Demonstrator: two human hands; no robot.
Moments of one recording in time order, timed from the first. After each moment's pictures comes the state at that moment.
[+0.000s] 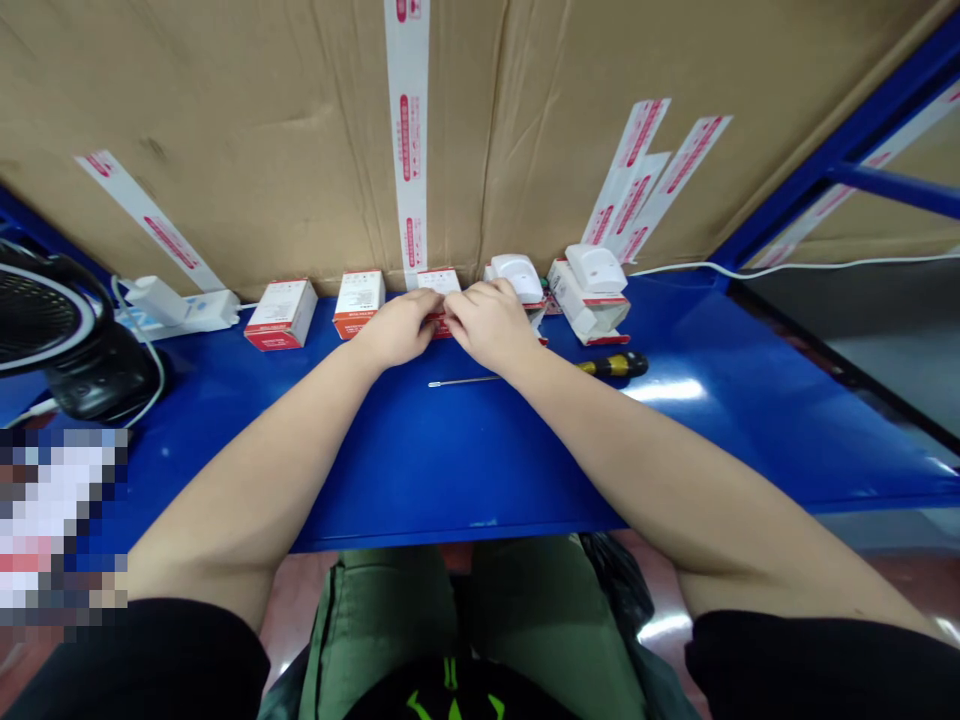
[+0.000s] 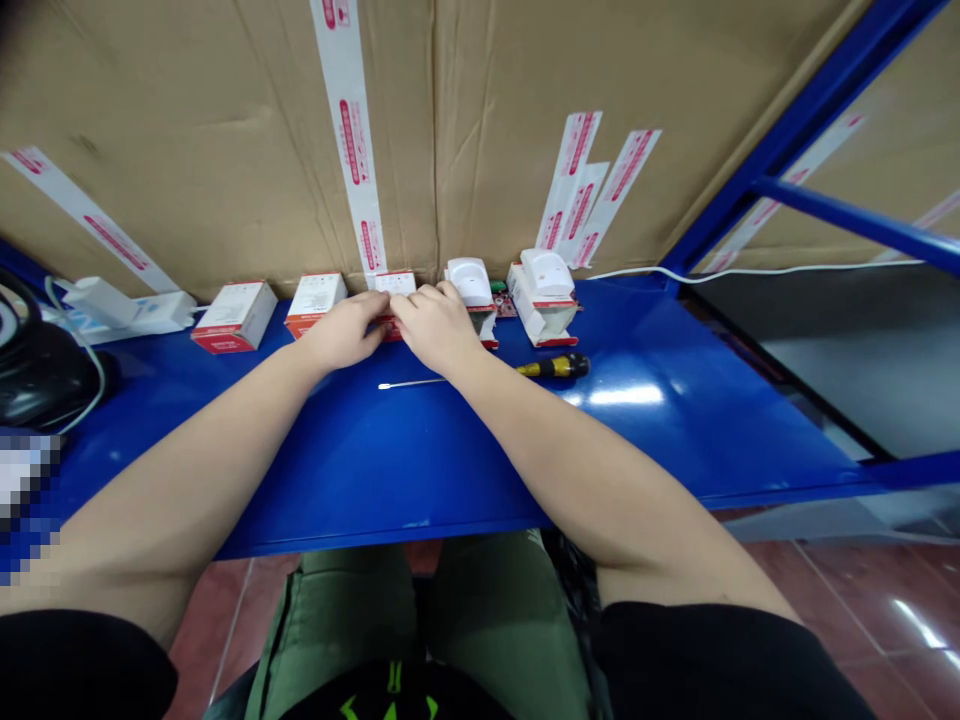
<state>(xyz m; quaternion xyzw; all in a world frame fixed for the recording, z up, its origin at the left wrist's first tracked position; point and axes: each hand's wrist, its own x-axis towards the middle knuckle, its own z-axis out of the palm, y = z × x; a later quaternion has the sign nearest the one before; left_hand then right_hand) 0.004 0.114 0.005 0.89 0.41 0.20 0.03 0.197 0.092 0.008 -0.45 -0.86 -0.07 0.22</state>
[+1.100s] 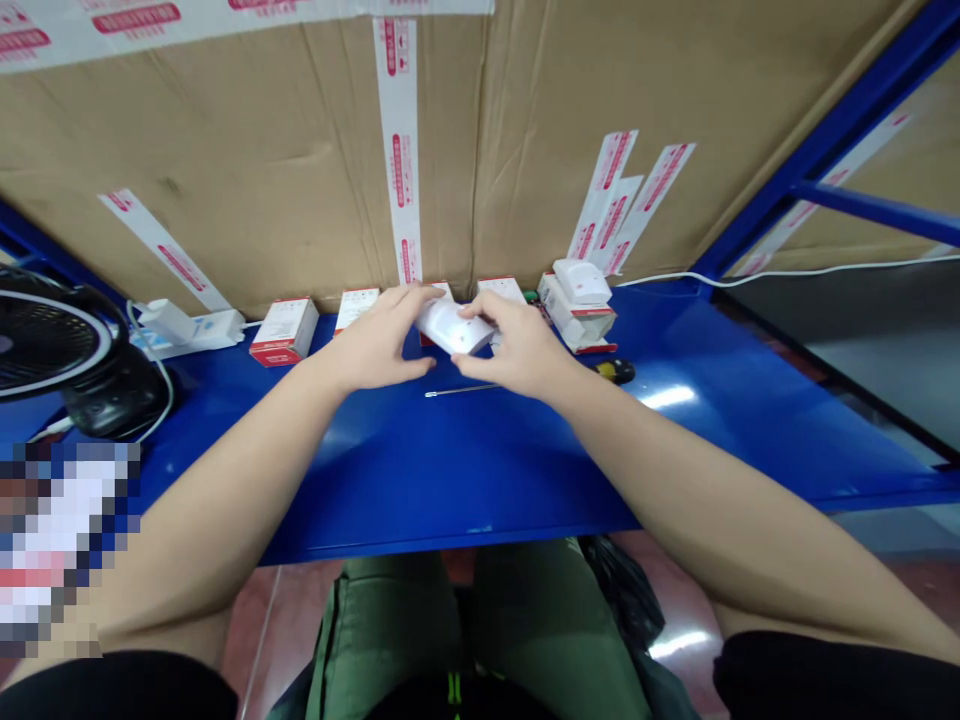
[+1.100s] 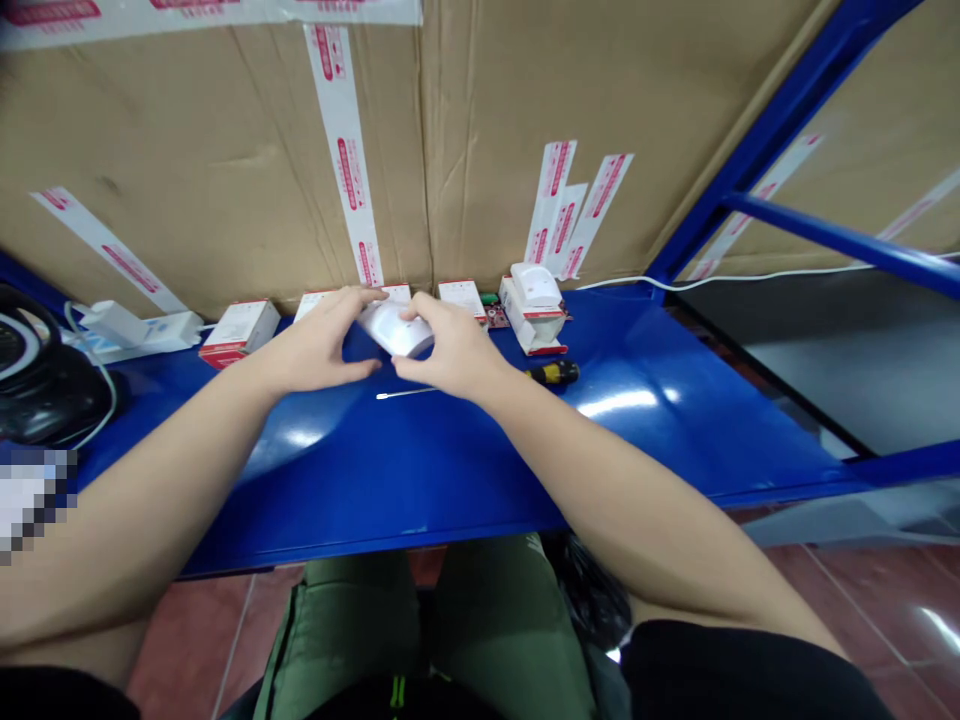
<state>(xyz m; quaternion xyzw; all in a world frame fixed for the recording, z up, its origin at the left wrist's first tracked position) -0.016 0.074 0.053 0.91 0.35 0.21 0.03 0.231 0.055 0.034 -0.42 -0.81 0.16 0.37</state>
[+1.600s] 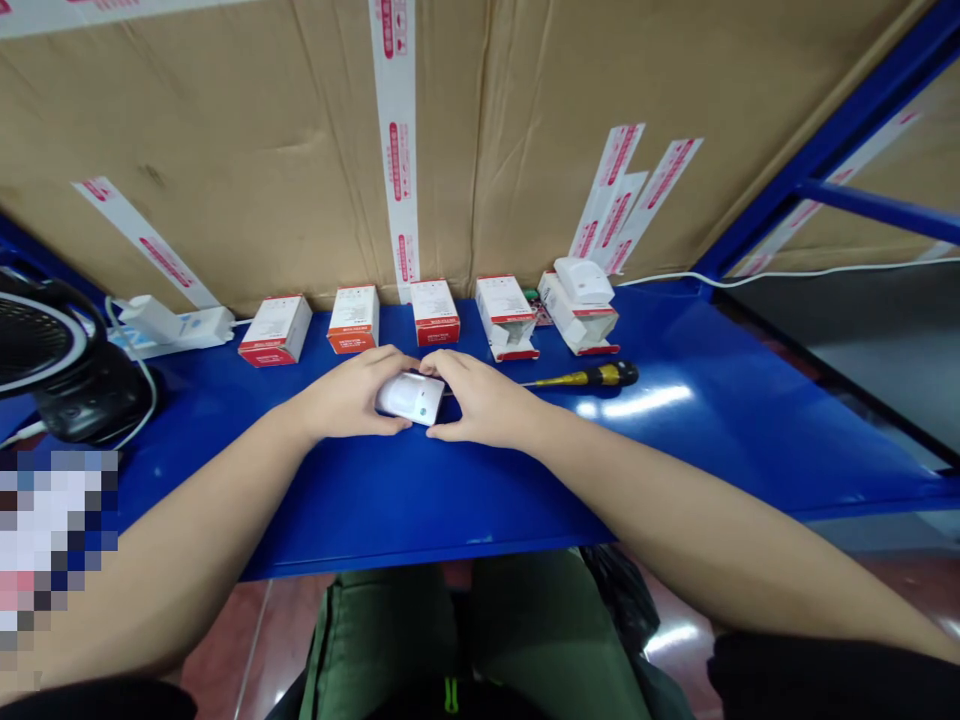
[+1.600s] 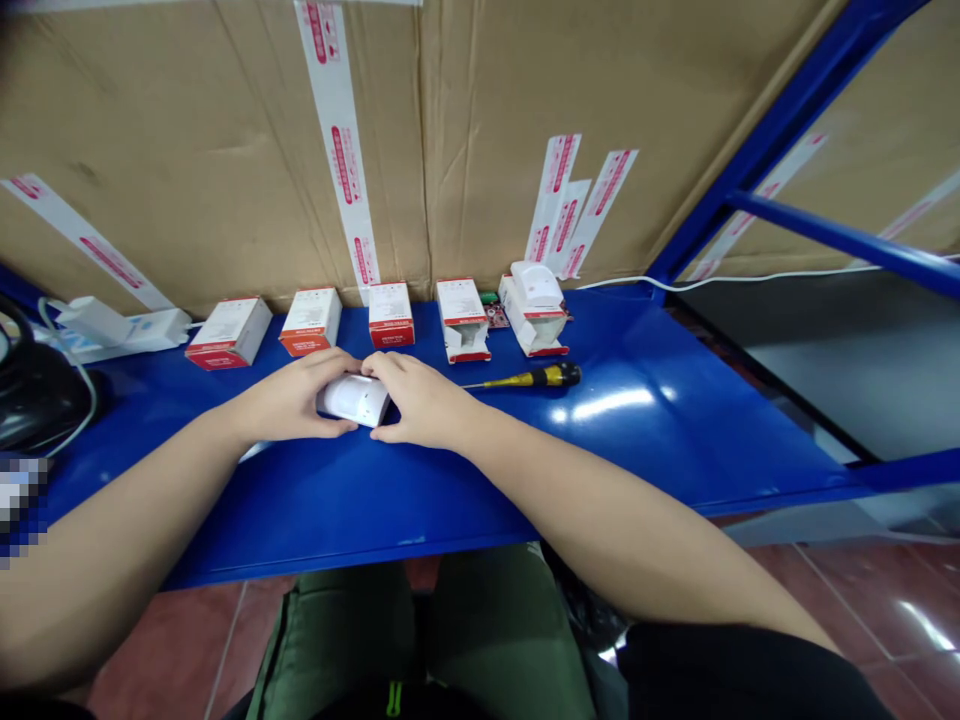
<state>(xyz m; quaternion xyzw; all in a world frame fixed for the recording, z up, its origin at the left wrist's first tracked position) -0.045 0.044 0.020 0.92 0.33 0.17 0.14 0.206 0.032 0.006 -0.35 -0.88 0.24 0.23</state>
